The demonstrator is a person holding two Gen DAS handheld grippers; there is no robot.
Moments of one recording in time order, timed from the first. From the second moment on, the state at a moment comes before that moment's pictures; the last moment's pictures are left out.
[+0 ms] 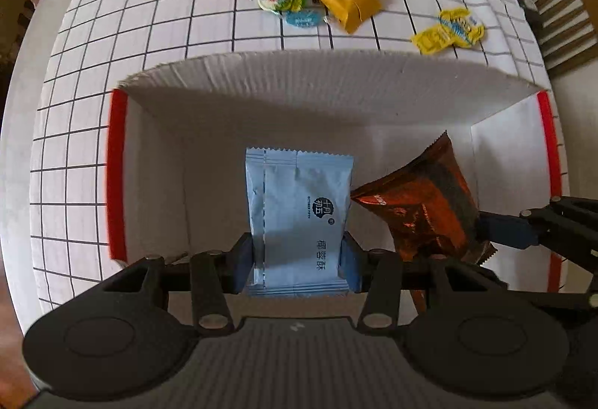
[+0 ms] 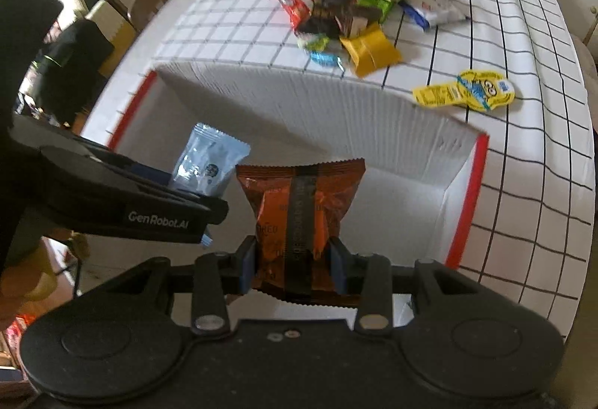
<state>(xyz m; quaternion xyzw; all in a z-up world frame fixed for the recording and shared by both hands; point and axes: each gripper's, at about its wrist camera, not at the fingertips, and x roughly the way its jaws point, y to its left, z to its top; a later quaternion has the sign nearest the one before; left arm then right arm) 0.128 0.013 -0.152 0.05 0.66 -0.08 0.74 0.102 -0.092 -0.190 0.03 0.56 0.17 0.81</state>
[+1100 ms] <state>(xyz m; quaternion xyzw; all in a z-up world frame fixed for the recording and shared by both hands) 0.128 0.007 -0.166 0.05 0.70 -0.08 0.71 0.111 -0.087 -0.208 0.02 0.58 0.15 0.80</state>
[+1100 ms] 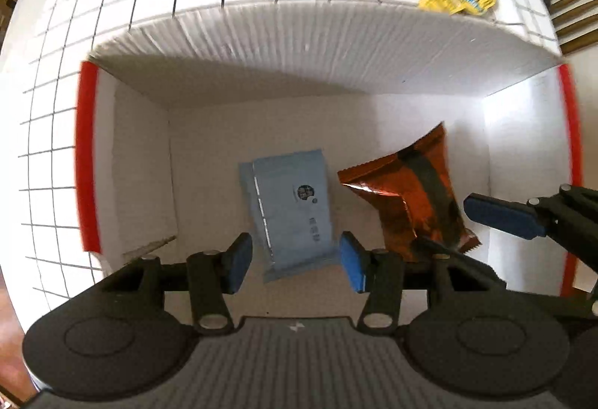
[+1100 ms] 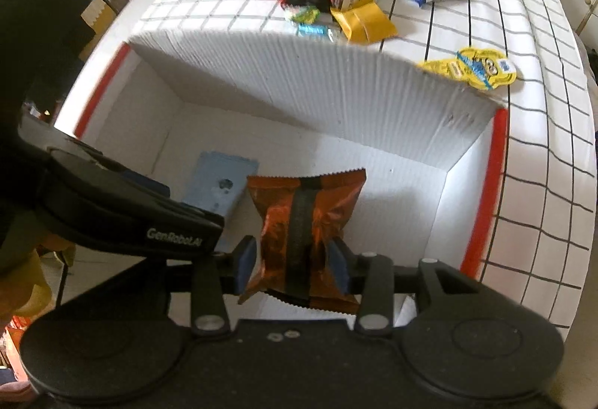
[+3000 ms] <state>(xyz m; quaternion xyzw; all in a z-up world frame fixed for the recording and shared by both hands) 0.325 0.049 -0.085 -0.04 0.55 0.00 0.84 0.254 -0.215 -0.164 0.19 0.51 -0.07 0.83</state>
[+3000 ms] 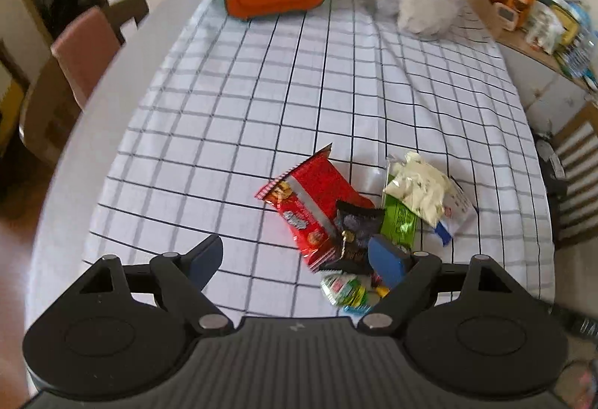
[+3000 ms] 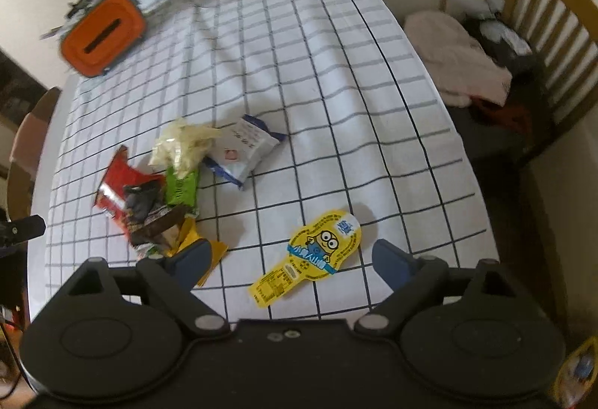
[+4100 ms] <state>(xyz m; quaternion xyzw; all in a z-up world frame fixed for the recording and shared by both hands) 0.427 0.065 -0.206 -0.21 0.61 0.12 0.75 0.292 -0.209 -0.251 0.22 0.59 -0.14 0.76</state>
